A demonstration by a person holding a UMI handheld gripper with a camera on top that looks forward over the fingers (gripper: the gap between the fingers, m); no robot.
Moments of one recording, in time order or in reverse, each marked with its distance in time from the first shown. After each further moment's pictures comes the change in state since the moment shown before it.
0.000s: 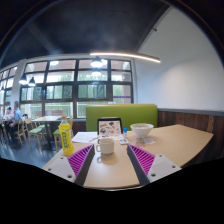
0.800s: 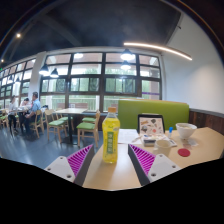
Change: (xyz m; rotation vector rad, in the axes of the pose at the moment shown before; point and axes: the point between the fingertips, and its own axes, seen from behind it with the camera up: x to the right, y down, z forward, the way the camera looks) arm -0.230 0.023 0.108 -0.052 -0.262 -0.070
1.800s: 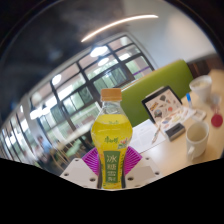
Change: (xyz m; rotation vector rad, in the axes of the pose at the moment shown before) arm 0.010 -0.037 0.166 -0.031 -0.087 0.559
